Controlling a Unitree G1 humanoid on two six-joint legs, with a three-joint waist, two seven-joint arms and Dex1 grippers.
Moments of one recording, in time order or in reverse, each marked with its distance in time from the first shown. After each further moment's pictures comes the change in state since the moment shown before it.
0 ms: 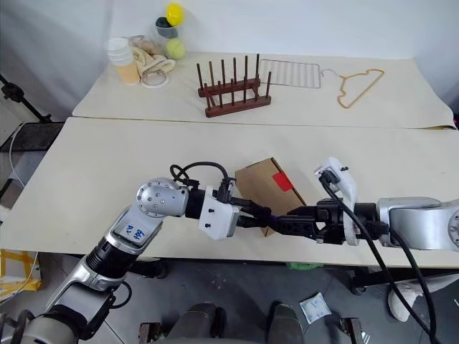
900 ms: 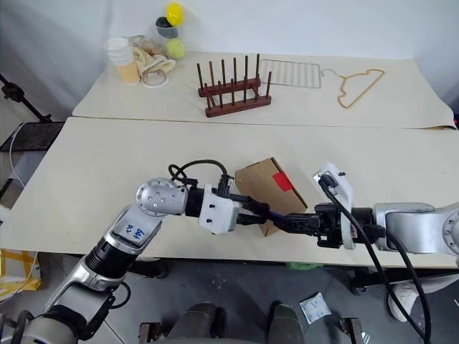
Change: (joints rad) left arm 0.009 0.002 0.026 -0.015 -0.062 0.081 -0.006; right arm 0.034 0.047 -0.025 0.011 0.016 -0.001 0.005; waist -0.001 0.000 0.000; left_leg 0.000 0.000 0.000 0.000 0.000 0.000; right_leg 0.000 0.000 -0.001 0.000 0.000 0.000
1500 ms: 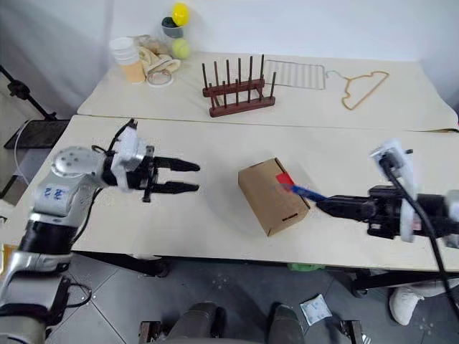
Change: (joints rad) left arm -0.091 0.199 0.308 0.300 -0.371 0.276 -0.235; right arm 0.310 -0.184 -0.545 0.019 -0.025 0.088 -0.013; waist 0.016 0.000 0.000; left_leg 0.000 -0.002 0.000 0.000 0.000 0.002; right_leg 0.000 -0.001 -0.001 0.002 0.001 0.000
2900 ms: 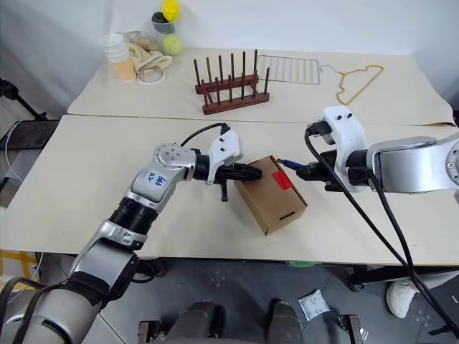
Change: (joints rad) left arm -0.208 -0.338 -0.221 0.214 0.346 0.098 0.269; right arm -0.896 0.201 0.832 0.191 0.018 0.045 -0.532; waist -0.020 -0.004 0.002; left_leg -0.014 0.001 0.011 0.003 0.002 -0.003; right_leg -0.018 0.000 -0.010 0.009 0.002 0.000
